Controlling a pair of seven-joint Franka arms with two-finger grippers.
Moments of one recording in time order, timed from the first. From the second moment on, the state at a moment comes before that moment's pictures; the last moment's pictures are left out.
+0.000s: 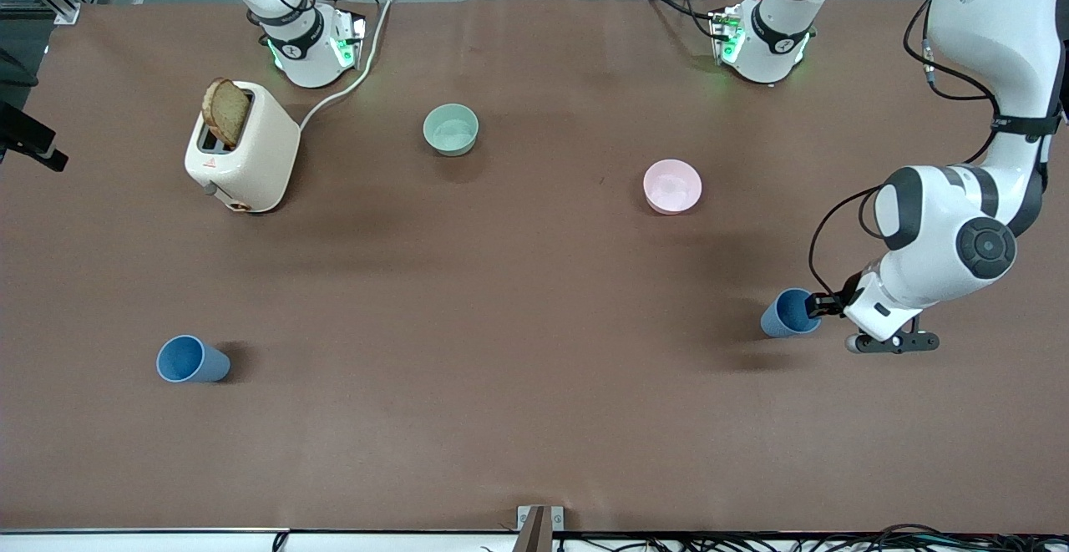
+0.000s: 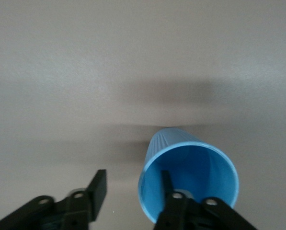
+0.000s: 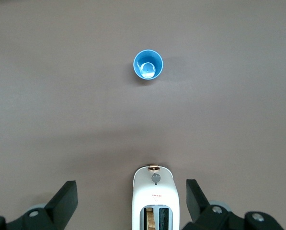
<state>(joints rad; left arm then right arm) 0.06 0.47 -0.10 -1.84 0.02 2.29 -0.06 -0.06 -0.04 -0.07 -1.54 0.01 1.55 -0.04</state>
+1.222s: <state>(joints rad) -0.13 0.44 -0.42 -1.73 0.01 2.20 -0.75 -0.07 -0.04 -0.07 -1.54 0.01 1.55 -0.04</state>
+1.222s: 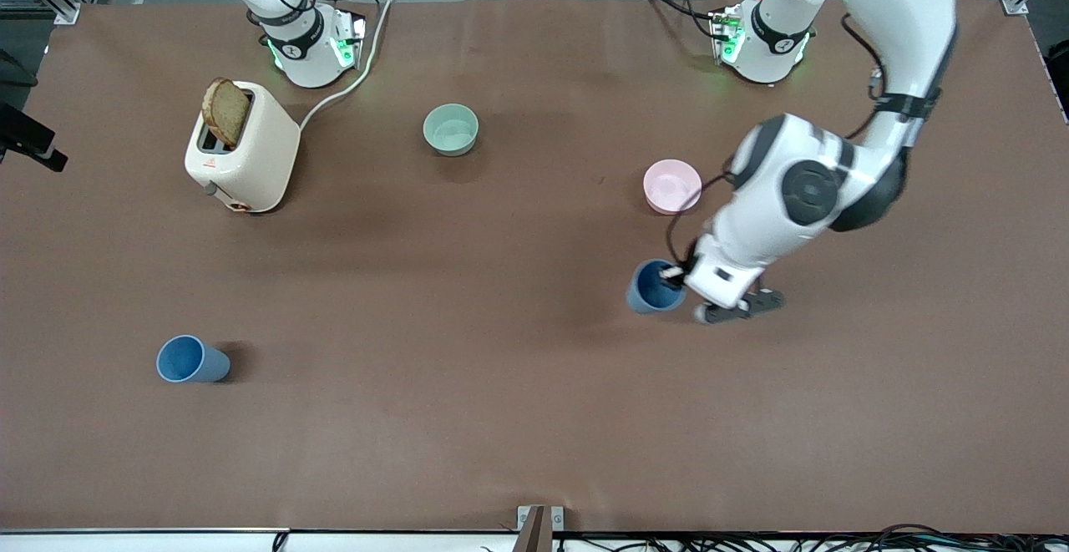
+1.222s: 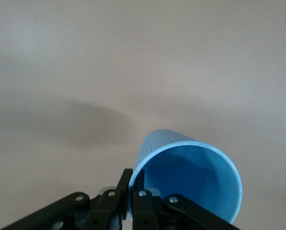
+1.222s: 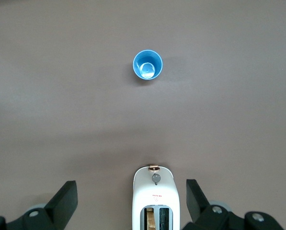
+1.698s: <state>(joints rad) -0.28 0.57 -0.41 -1.66 0.08 2.24 -1.00 -0.07 -0.04 -0.07 -1.54 0.01 1.58 -0.04</state>
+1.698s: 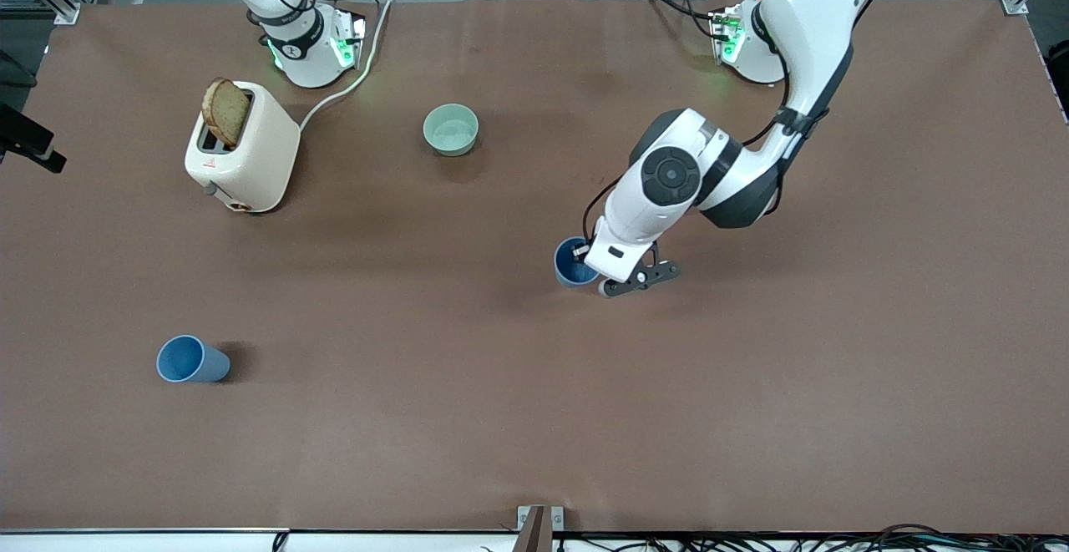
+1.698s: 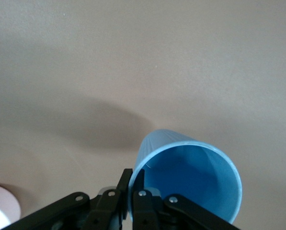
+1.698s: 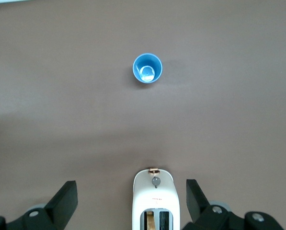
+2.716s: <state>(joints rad) -0.33 0.70 -0.41 -1.60 0.11 2.34 -1.10 -0.08 0.33 -0.08 -1.61 0.01 2.03 -0.03</state>
